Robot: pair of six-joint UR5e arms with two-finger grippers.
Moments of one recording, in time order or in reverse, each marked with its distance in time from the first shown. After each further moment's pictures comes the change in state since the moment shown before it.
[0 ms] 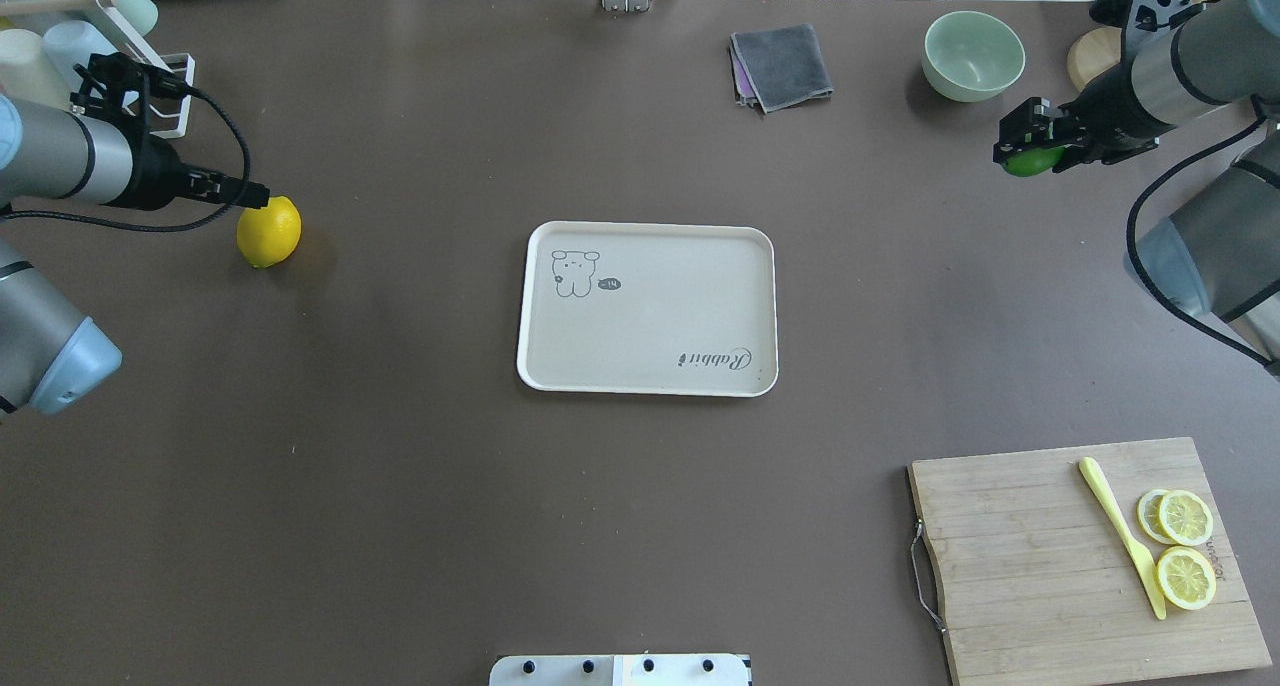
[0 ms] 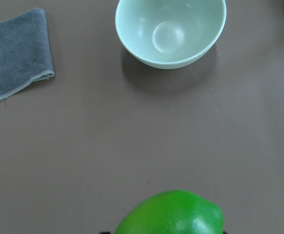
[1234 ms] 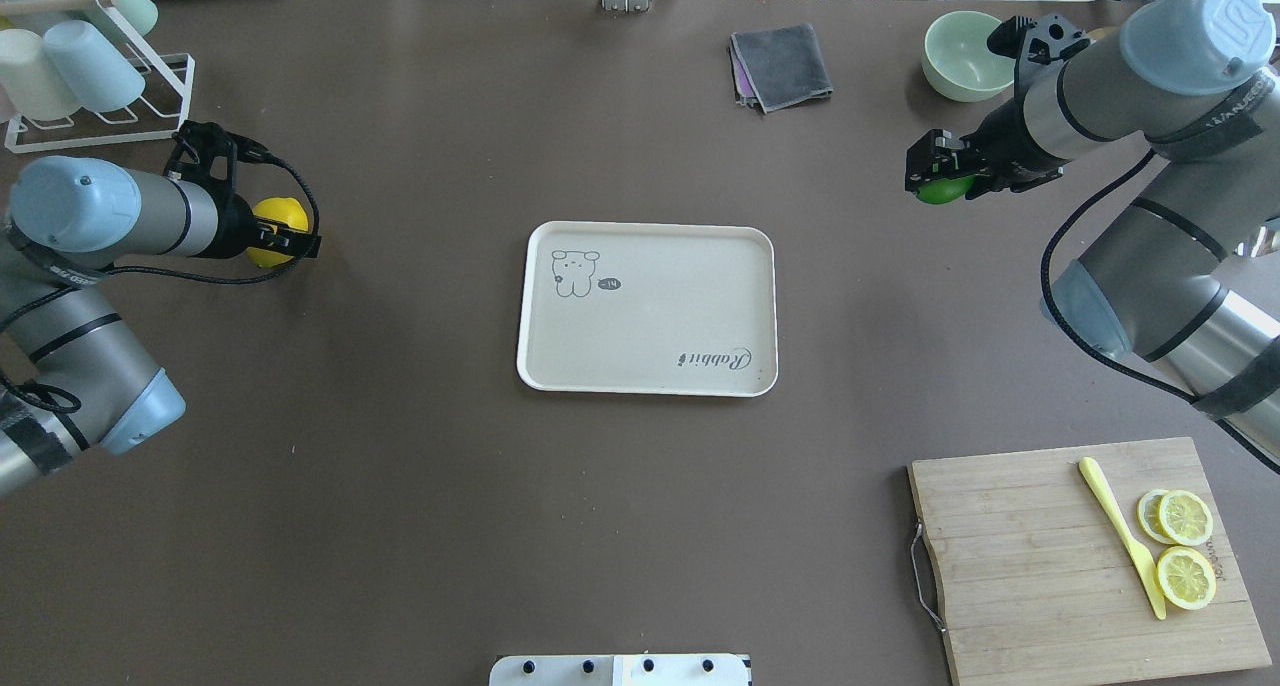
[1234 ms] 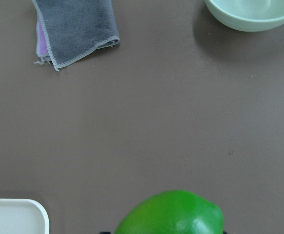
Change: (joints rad) left arm 0.103 -0.048 0.130 -0.064 0.090 -0.003; right arm -0.127 0.055 0.044 -0.023 -0.074 0.088
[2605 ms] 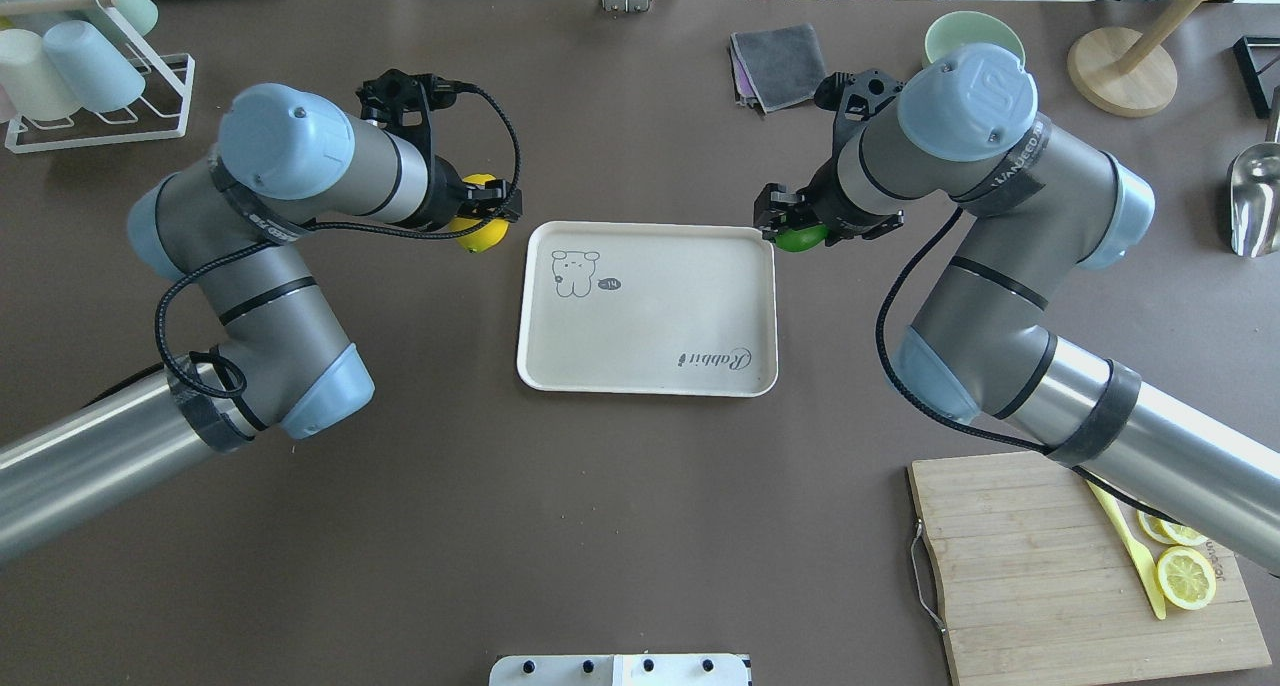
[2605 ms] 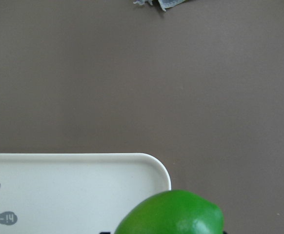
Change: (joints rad) left arm 0.135 -0.318 -0.119 0.288 -0.010 -0.438; right arm -0.213 0.190 -0.016 -0.127 -0.144 0.126
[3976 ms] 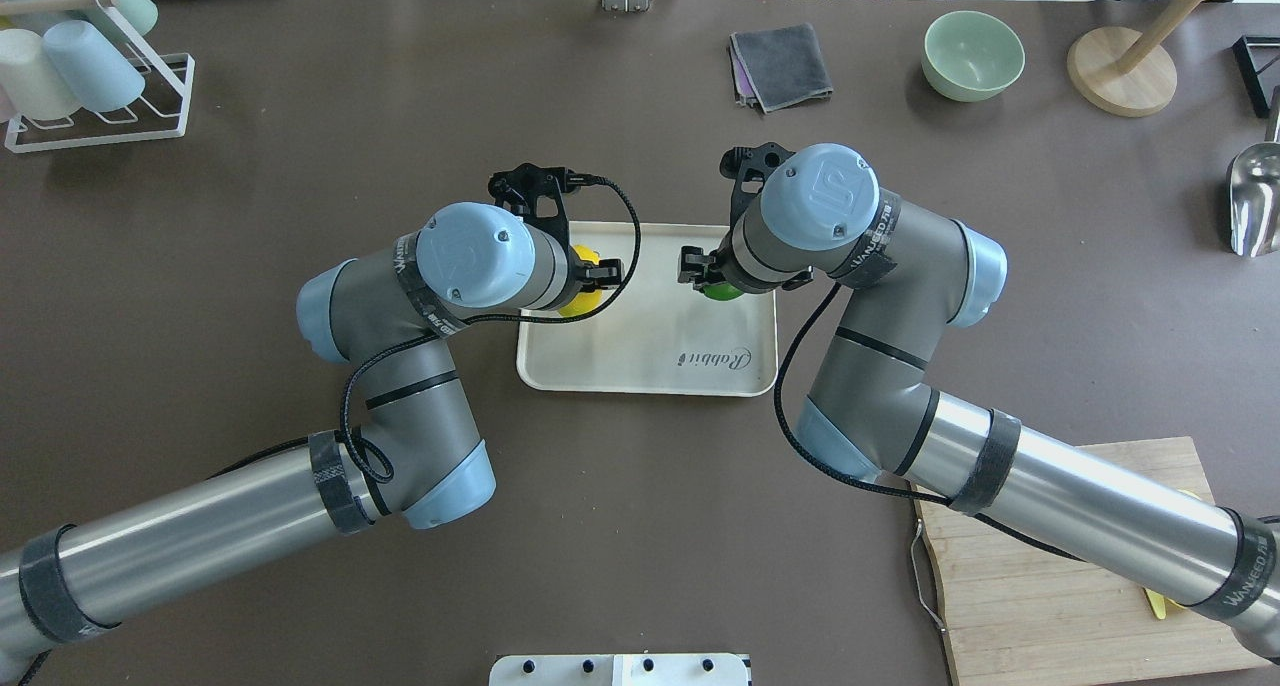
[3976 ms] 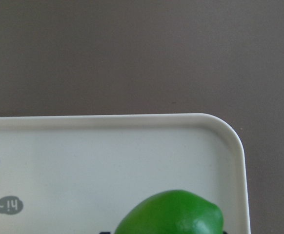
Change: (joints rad) left arm 0.161 -0.127 0.106 0.086 0.167 -0.088; right arm -0.139 0.084 -0.123 0.020 -0.133 0.063
